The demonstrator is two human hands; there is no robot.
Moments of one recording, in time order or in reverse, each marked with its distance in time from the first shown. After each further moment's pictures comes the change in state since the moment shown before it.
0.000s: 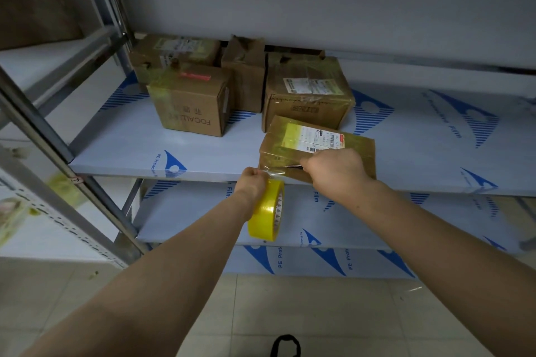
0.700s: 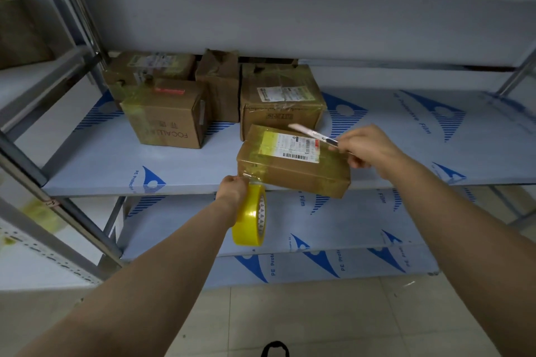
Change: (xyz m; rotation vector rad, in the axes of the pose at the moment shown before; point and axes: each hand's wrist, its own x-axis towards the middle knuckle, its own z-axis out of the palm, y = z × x) left_hand -0.001 0.007 0.006 -0.052 0.046 -0.049; right_hand -0.023 0.095 0.000 1.307 0.042 0.646
